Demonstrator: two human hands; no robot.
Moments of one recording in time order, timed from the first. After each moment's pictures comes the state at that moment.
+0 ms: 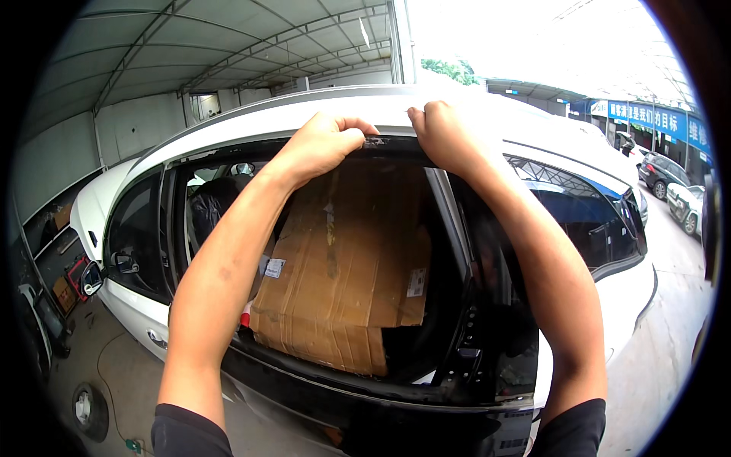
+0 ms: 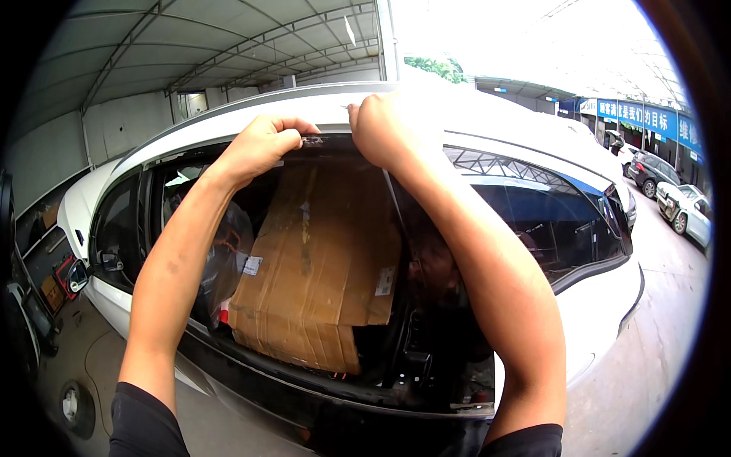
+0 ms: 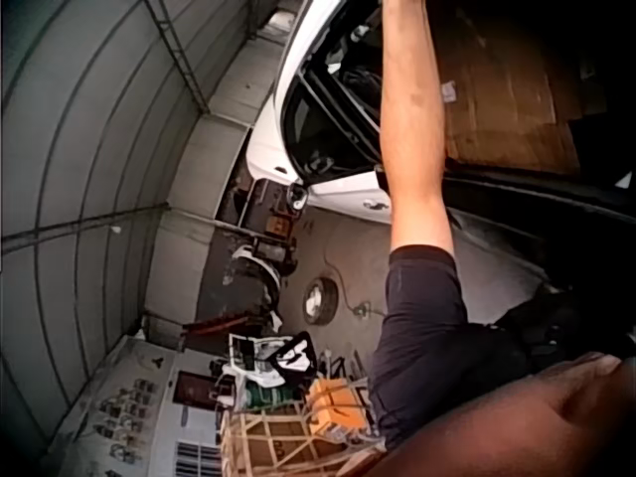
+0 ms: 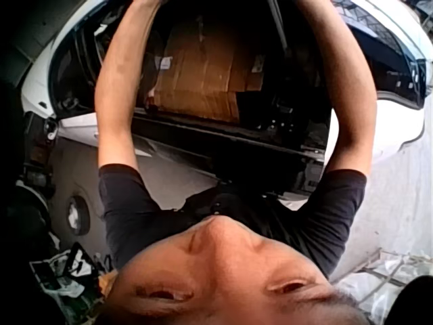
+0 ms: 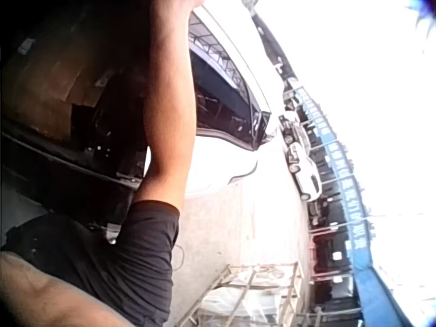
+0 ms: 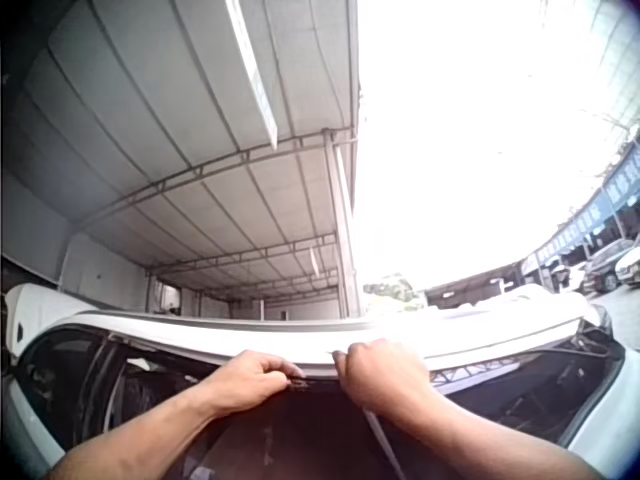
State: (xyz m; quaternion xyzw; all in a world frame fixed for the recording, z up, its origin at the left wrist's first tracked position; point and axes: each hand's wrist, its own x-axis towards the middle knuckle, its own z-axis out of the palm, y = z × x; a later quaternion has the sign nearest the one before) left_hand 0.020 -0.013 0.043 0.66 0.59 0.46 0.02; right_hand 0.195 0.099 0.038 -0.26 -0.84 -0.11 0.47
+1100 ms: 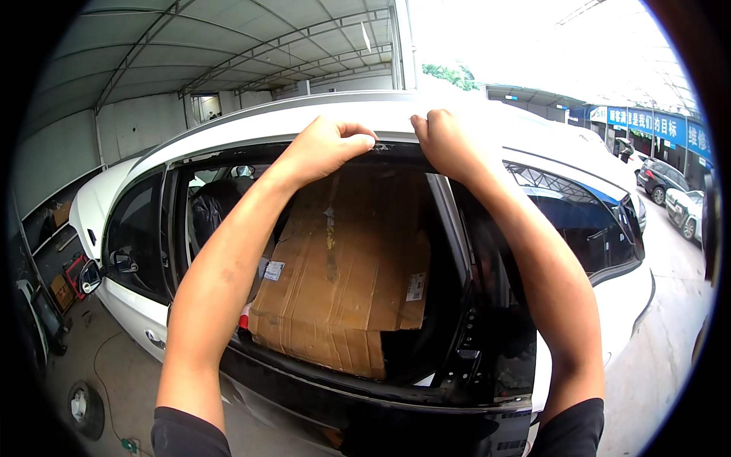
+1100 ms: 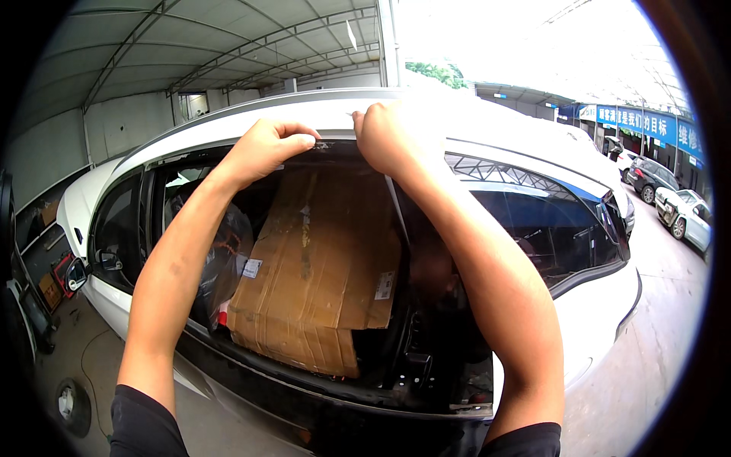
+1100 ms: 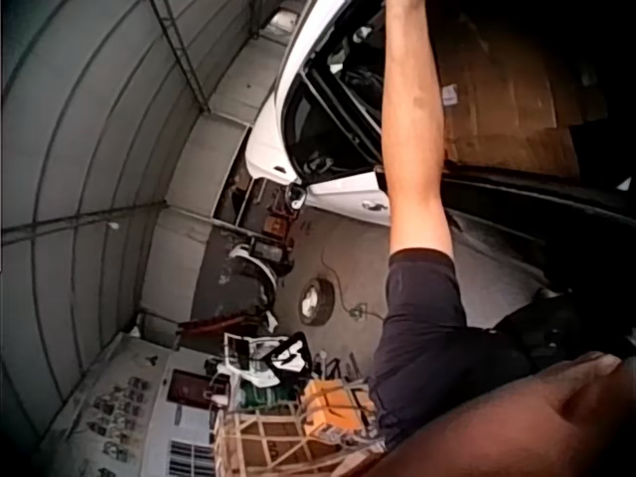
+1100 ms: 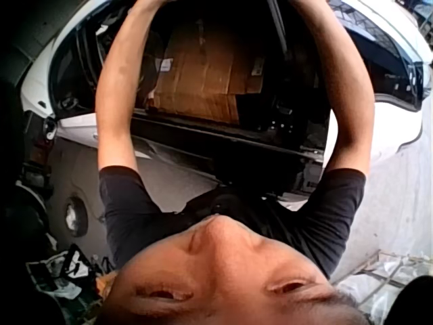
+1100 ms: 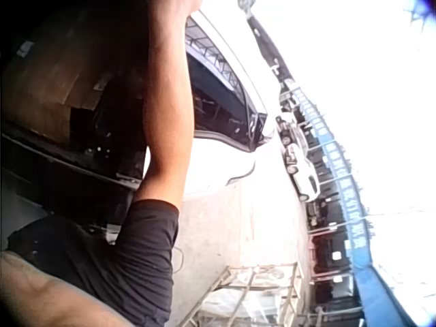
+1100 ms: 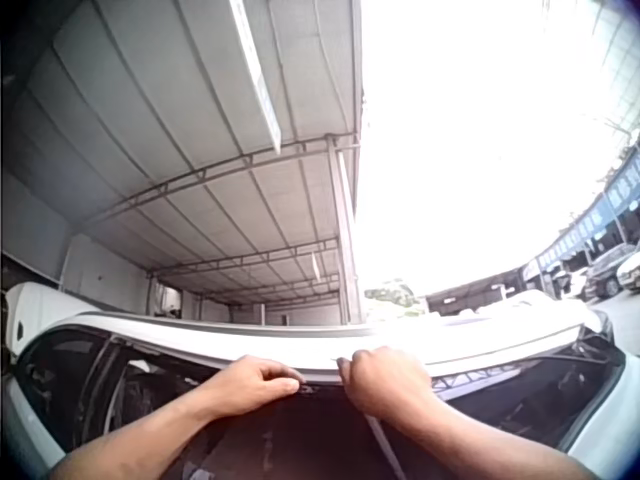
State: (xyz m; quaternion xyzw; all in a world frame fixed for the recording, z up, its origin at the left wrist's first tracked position) left_hand 0.014 -0.016 0.044 0.69 0.58 0.43 -0.04; right_hand 0.196 0.099 0.038 -0.27 -0.84 -0.13 0.46
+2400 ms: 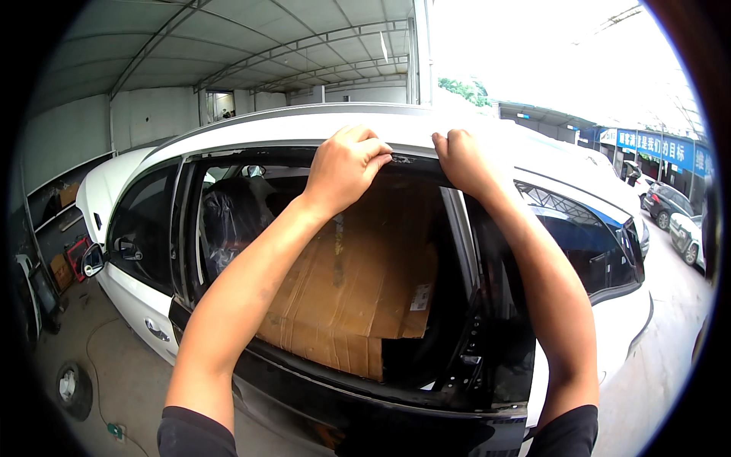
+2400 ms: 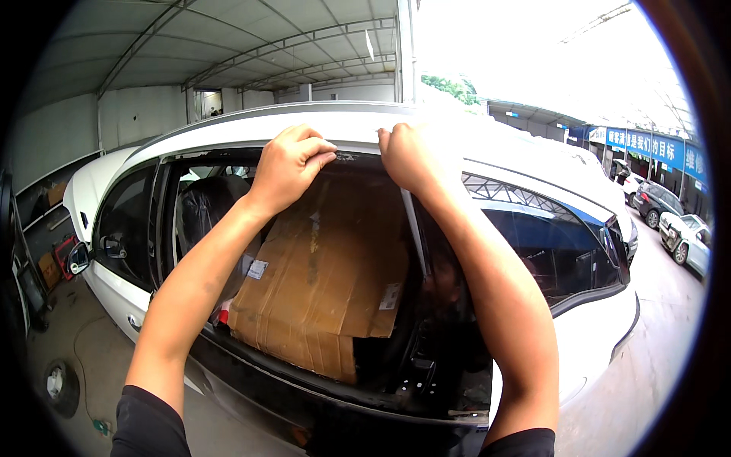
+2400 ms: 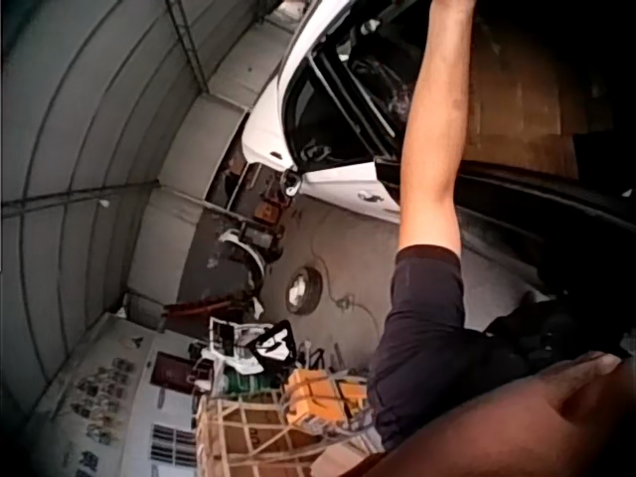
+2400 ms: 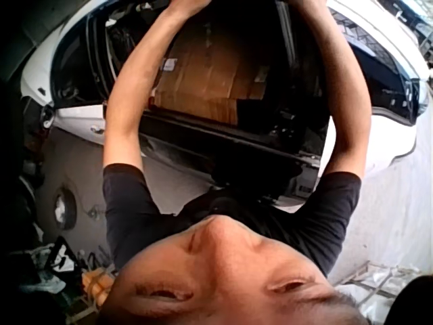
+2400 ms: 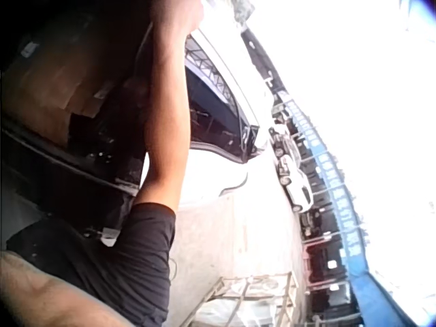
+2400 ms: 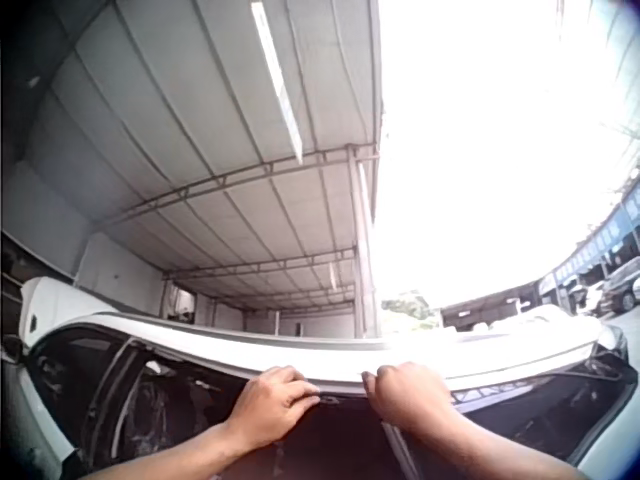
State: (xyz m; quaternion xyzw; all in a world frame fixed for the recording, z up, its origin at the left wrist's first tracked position) left_hand 0.011 -0.018 0.016 0.67 0.44 0.37 -0.47; right_hand 0.190 0.104 0.036 -0.26 -0.82 -0.16 0.48
